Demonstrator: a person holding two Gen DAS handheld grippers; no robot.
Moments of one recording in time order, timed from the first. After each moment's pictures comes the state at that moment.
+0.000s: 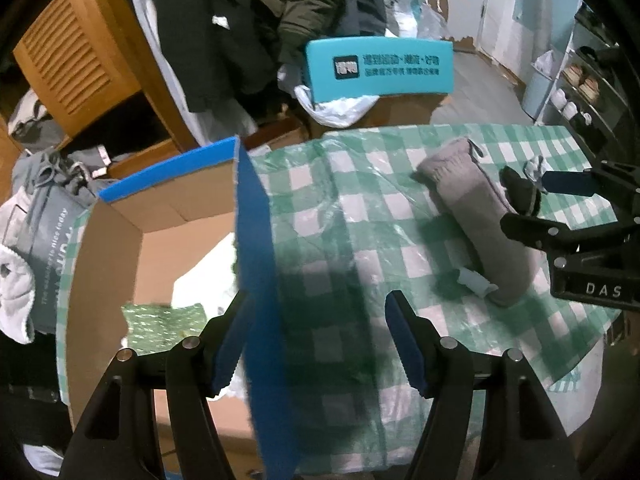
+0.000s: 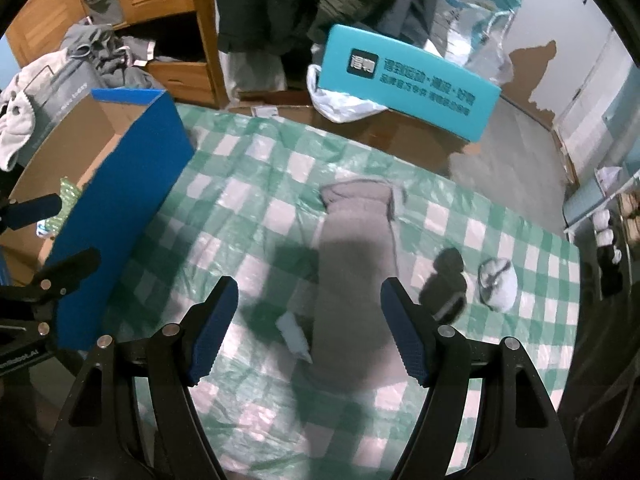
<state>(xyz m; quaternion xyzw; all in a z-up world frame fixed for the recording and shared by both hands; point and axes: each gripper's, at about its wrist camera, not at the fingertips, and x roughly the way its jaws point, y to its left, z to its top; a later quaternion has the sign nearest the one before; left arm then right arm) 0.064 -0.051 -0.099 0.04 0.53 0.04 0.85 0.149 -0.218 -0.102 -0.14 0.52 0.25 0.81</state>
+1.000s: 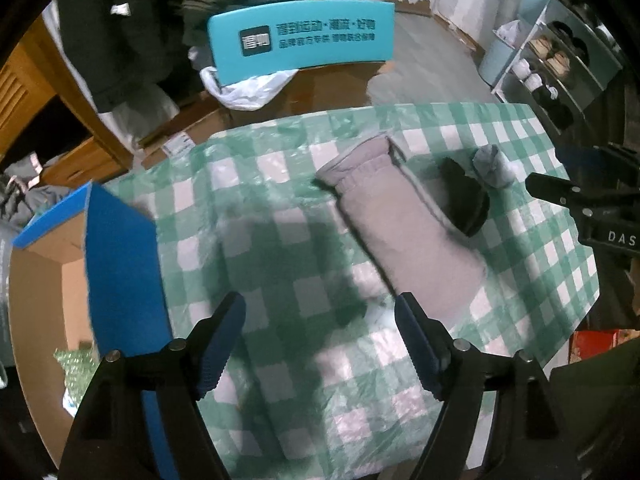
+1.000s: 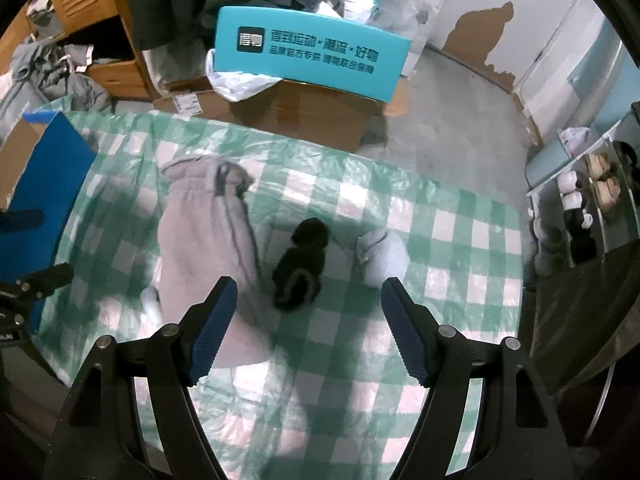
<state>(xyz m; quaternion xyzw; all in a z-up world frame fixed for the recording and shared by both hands) 0.146 -0.128 -0.118 0.02 0.60 -0.05 0.80 0.218 -0.334 -0.104 -0.14 0.56 0.18 0.80</state>
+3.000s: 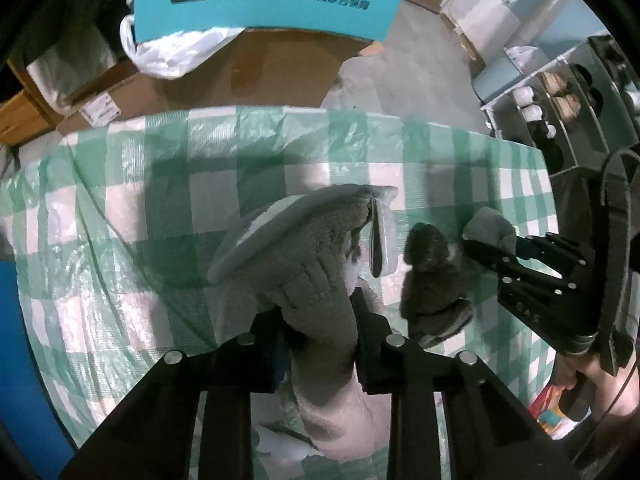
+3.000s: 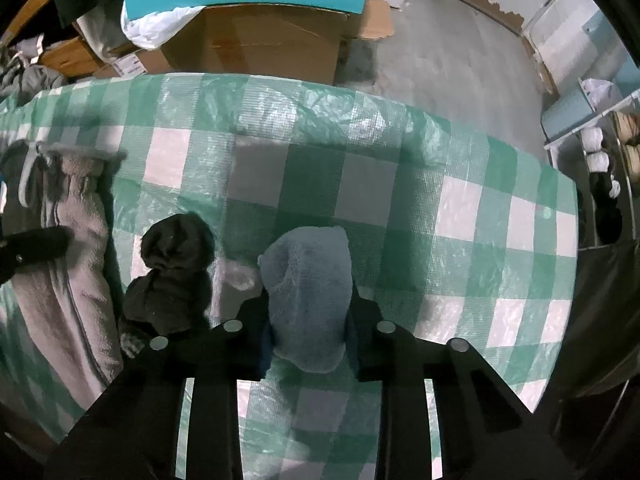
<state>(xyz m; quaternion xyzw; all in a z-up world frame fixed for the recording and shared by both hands) 0.248 -0.175 -0.196 -0.11 0.64 -0.08 0.75 0.295 -0.375 -0.220 -0.14 0.64 0.16 0.74</state>
